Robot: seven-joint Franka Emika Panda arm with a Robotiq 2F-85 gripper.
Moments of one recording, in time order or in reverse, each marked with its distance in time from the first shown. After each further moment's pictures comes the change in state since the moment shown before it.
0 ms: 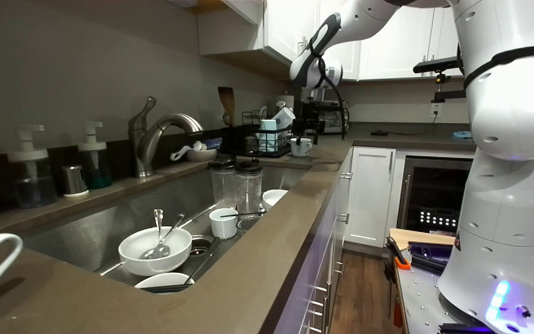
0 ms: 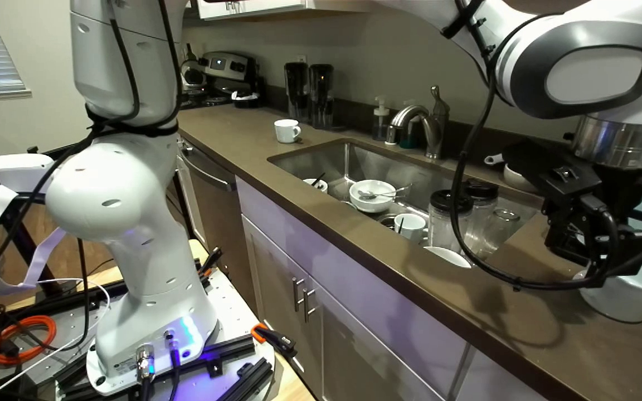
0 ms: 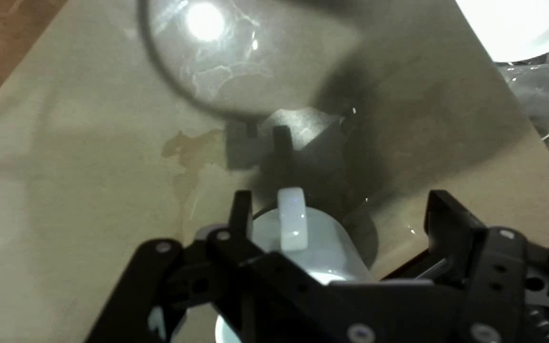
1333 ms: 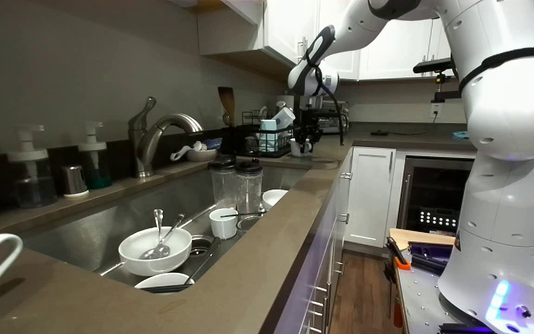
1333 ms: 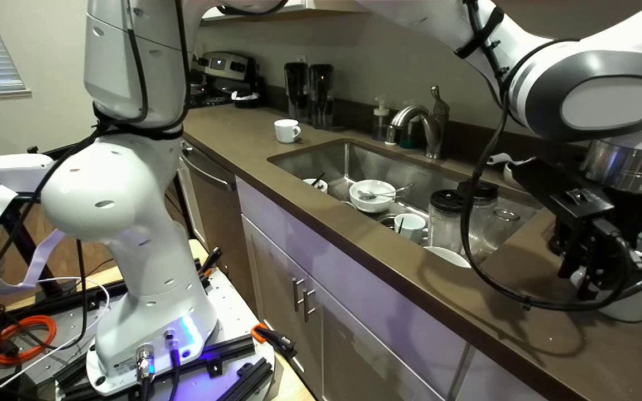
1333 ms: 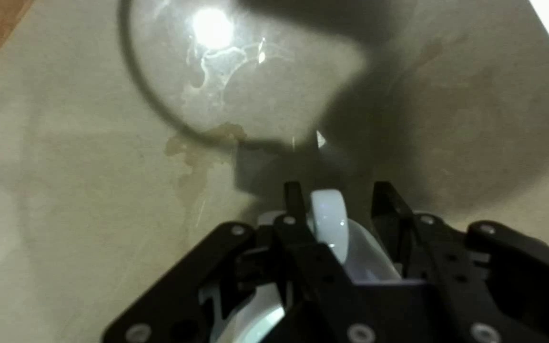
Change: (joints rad) arm -0.049 0.084 0.037 0.063 0.000 0.000 0.000
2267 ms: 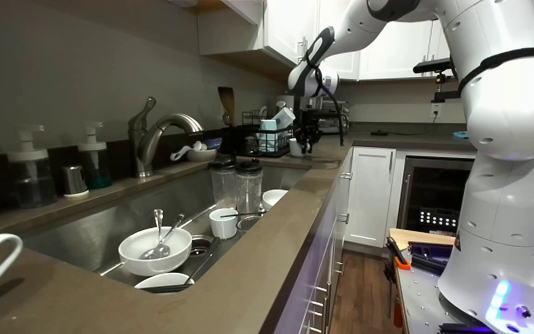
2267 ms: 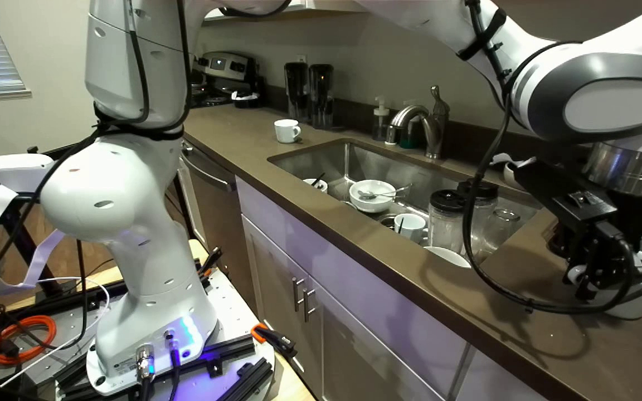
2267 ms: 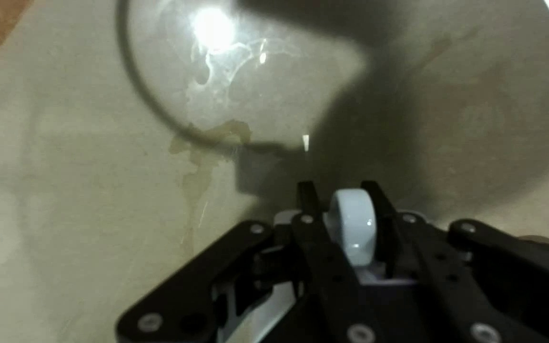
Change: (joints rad) arm -0.007 0.010 0.002 0.010 0.000 -0.001 0.000
